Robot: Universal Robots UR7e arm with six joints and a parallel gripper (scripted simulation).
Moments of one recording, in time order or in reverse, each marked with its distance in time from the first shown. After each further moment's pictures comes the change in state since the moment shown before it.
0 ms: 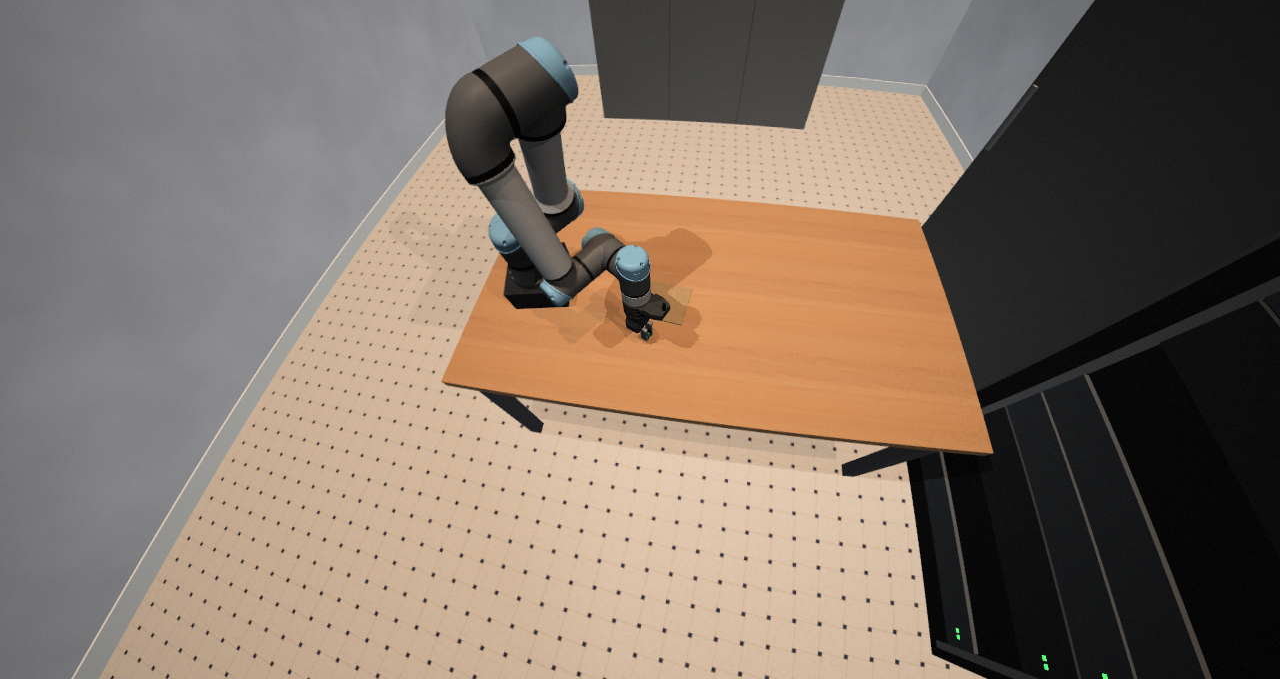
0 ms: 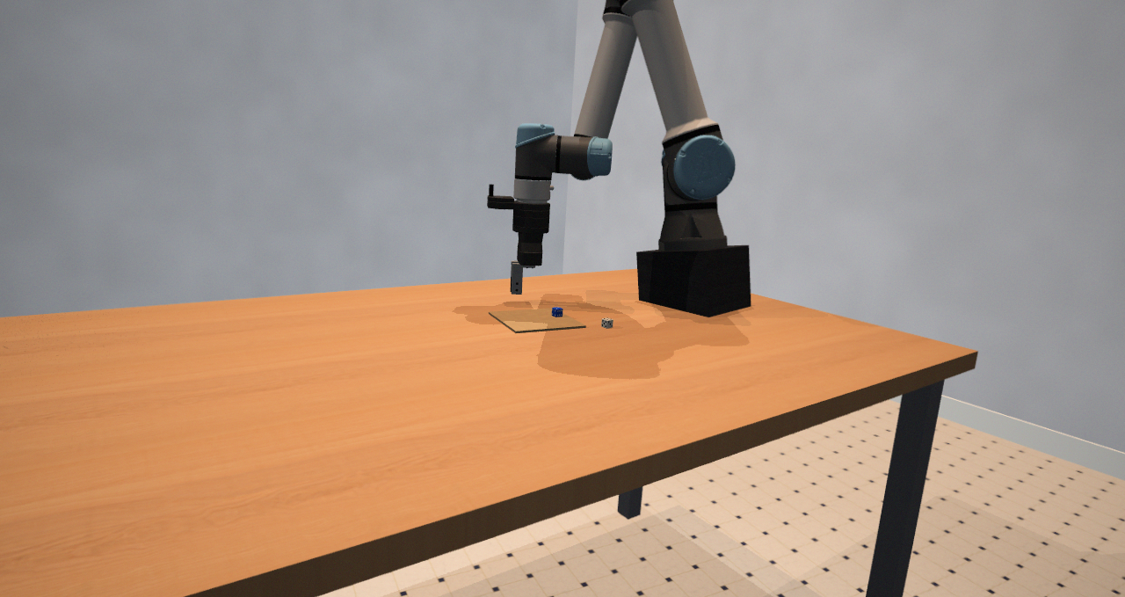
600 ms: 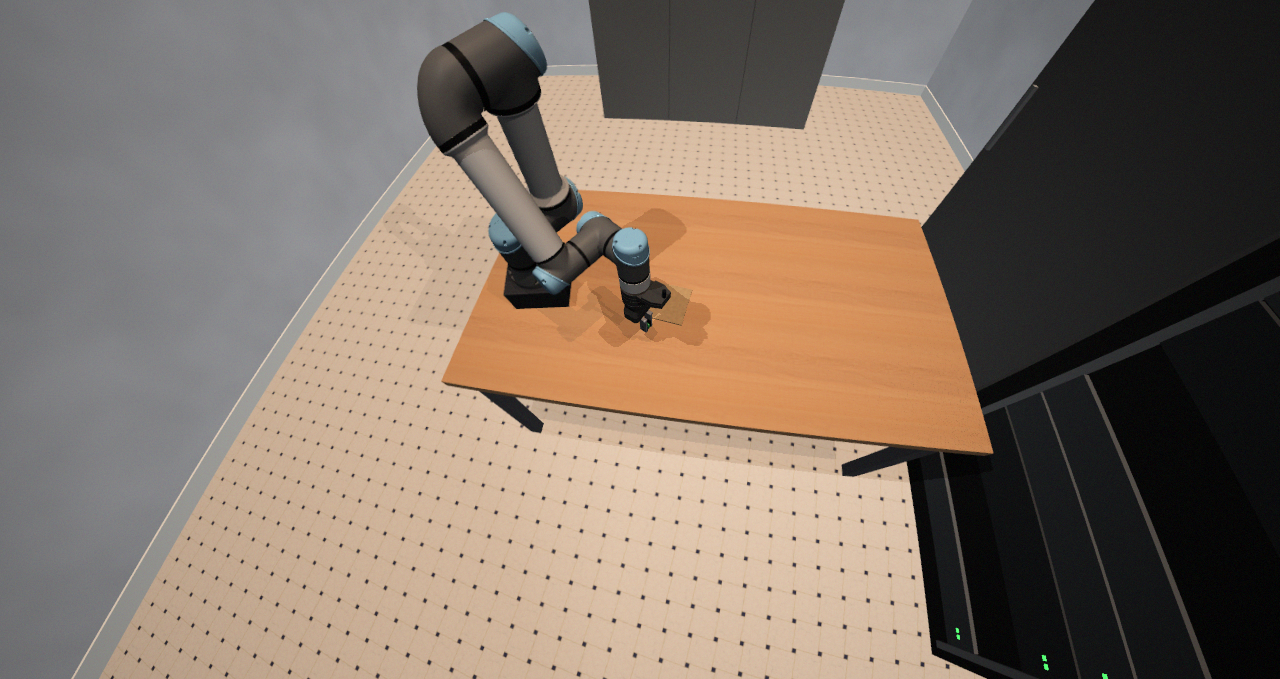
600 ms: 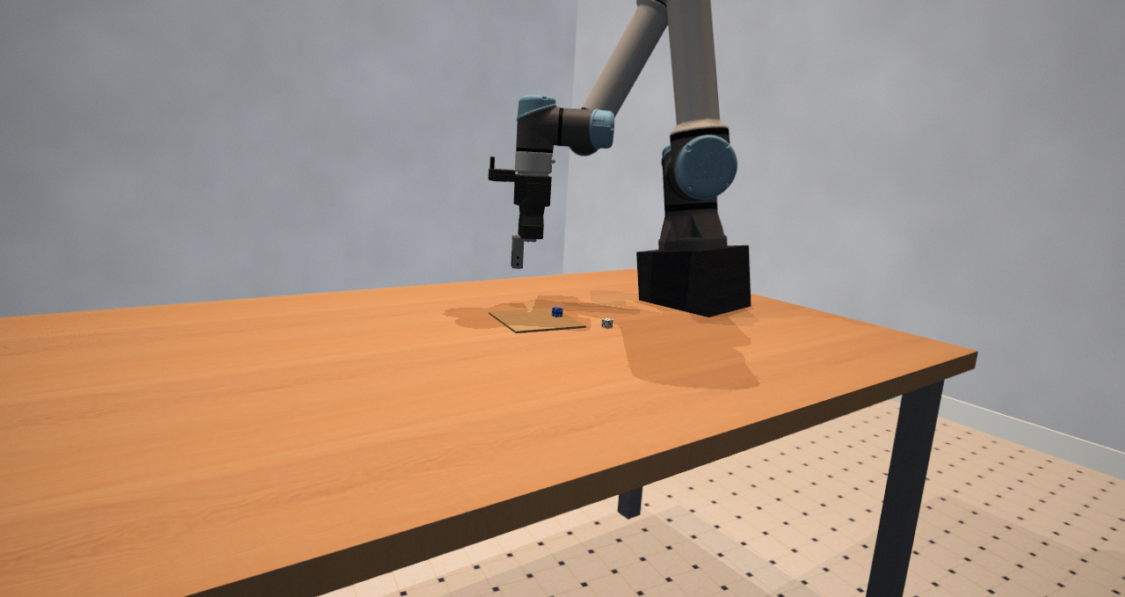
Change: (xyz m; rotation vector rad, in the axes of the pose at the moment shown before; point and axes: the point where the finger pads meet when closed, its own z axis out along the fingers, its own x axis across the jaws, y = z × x) arm 0.000 0.000 -0.055 0.003 0.001 0.000
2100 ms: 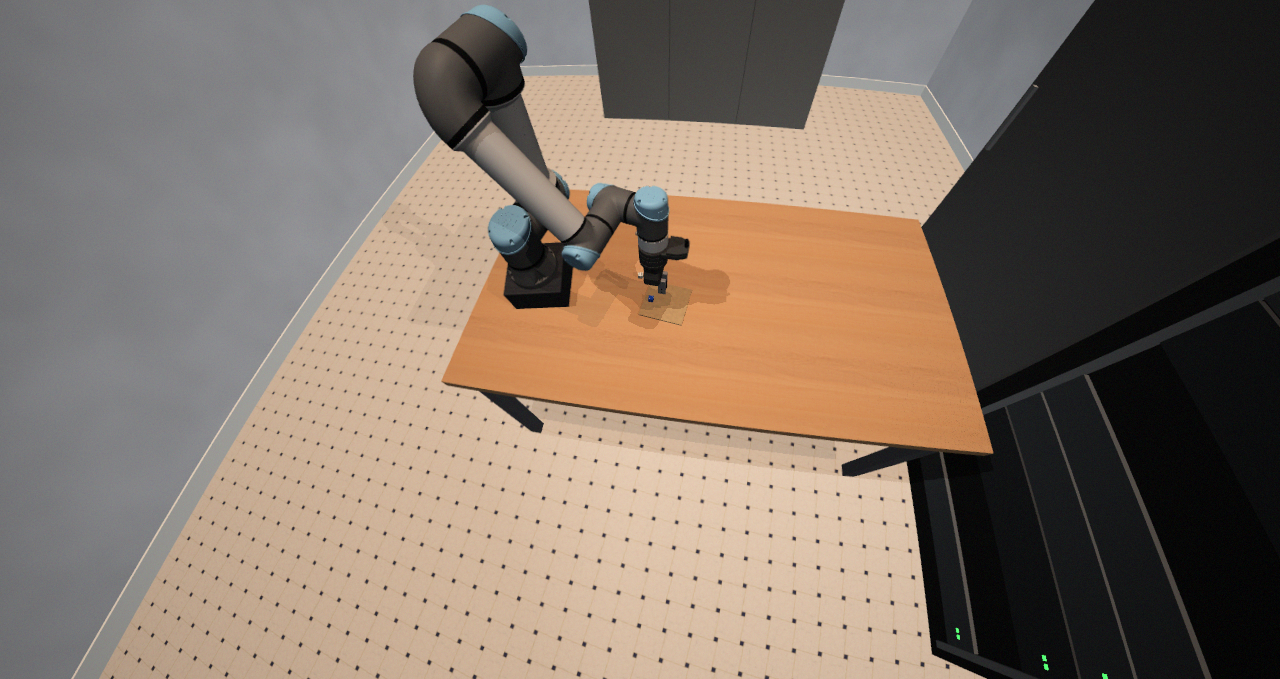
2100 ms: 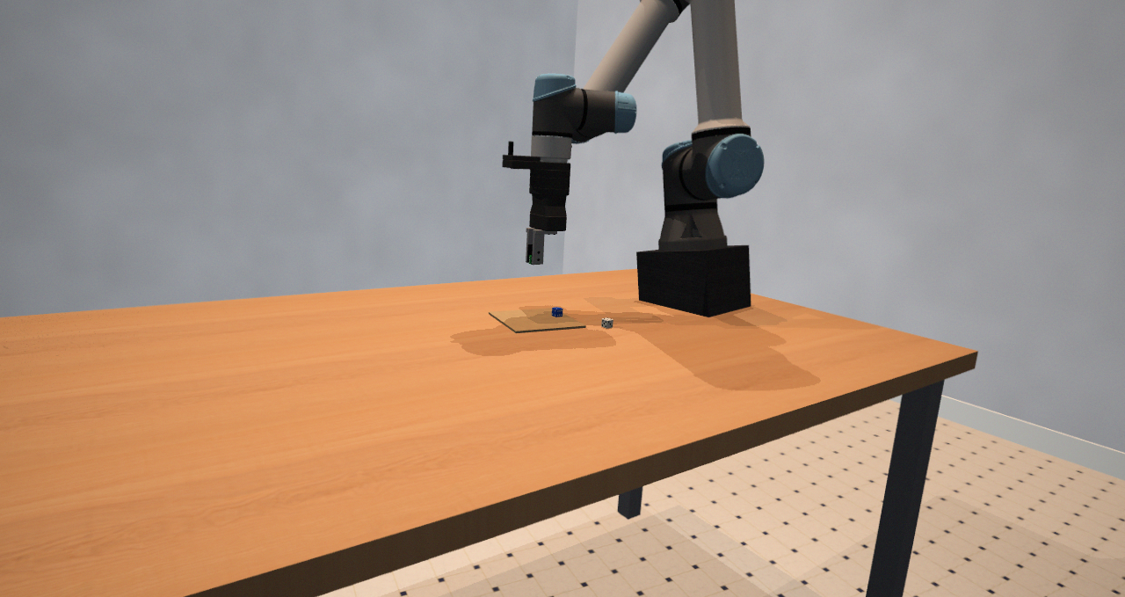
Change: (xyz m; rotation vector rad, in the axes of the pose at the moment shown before) arm -0.117 0.021 -0.030 -0.003 -0.006 -0.378
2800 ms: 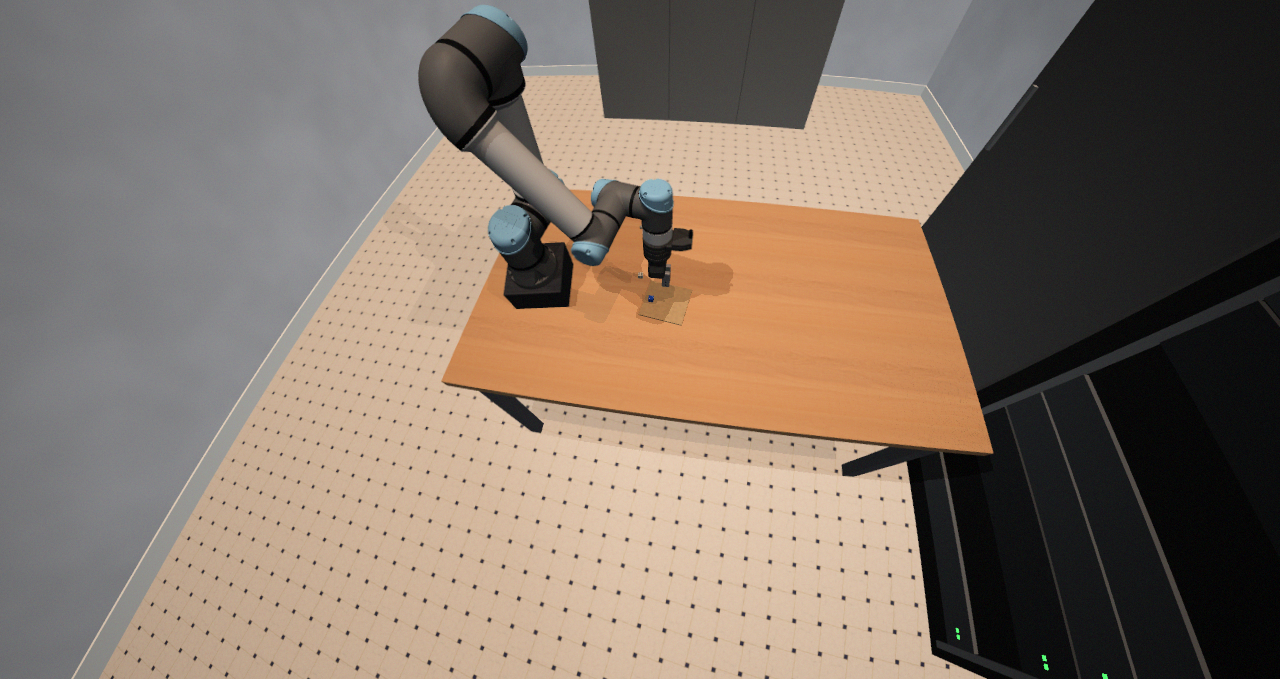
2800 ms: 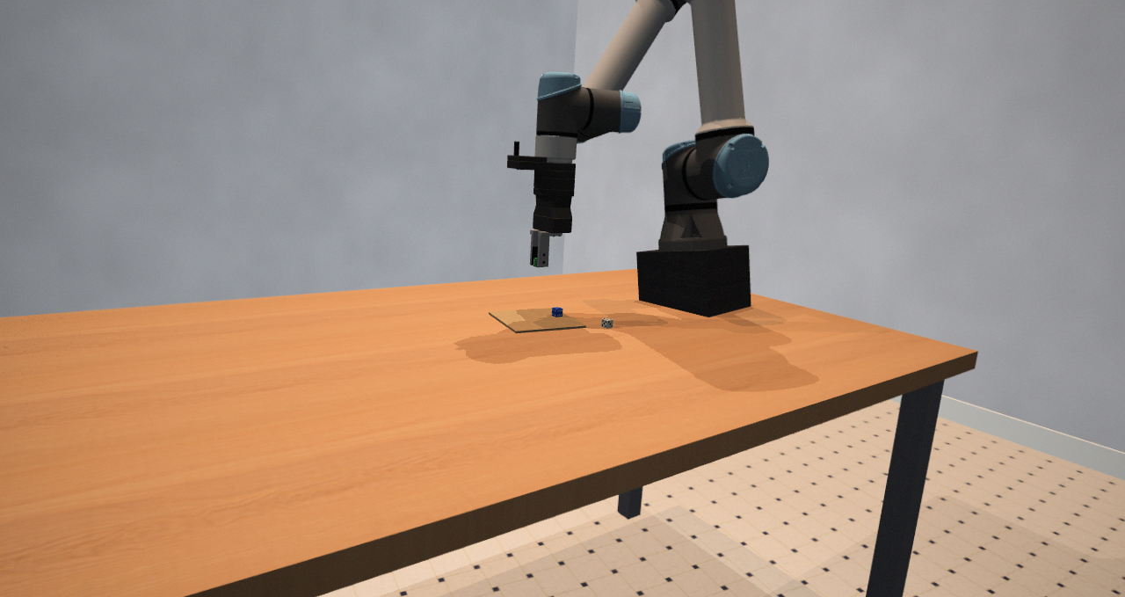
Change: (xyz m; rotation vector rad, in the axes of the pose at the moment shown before) arm -0.027 -0.005 0.000 -0.002 0.005 -0.078
